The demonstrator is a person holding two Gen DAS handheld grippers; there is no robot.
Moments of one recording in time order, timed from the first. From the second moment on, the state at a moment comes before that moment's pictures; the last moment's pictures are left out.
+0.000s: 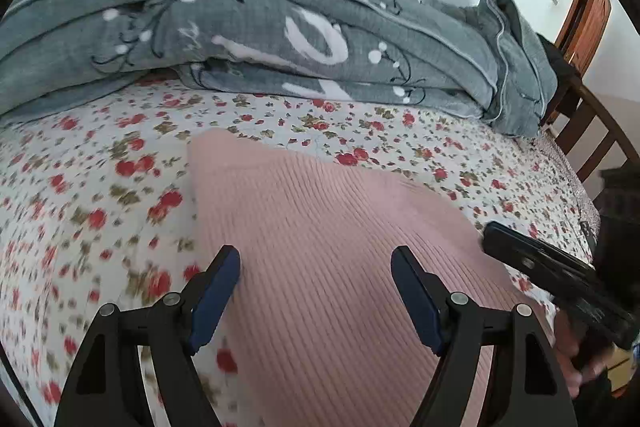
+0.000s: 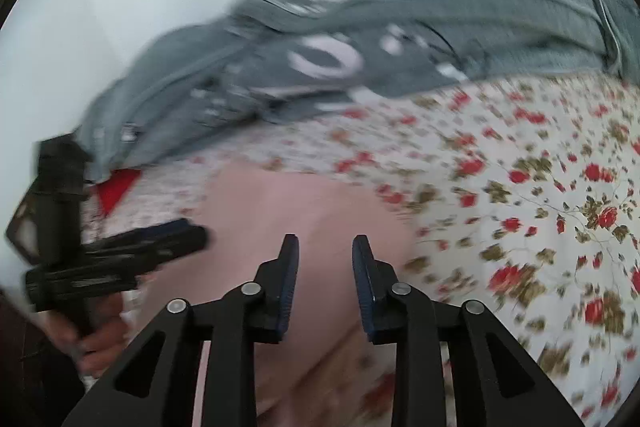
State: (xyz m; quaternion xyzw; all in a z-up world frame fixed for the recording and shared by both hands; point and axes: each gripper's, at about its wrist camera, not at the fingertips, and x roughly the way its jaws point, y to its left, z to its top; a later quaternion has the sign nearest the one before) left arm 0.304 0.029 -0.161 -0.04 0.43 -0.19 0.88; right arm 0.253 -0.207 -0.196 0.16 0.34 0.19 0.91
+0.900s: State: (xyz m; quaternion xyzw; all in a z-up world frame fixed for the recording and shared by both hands) left arm 0.169 0.035 -0.181 -0.09 0.45 -0.13 0.88; right arm 0.164 -0.188 -0.212 0.02 0.33 0.05 0.94
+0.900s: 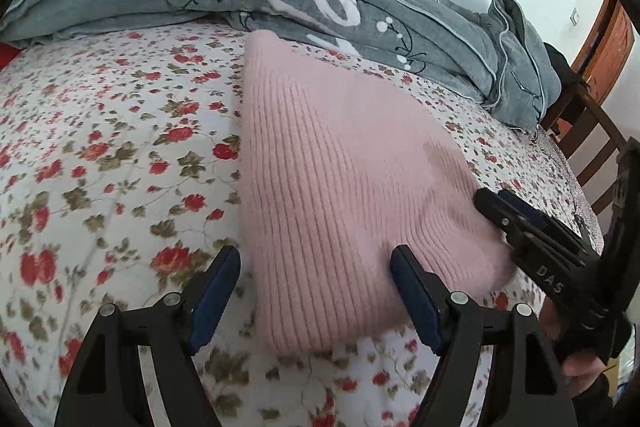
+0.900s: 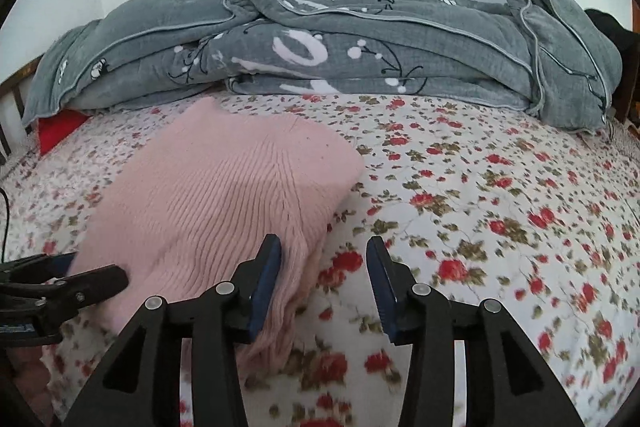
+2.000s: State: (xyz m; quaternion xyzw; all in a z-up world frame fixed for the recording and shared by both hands) left arm 0.007 0.009 -0.048 -0.03 0.36 -0.09 0.93; right arm -0.024 -0.225 -0.089 0.01 0.29 0.00 0.96
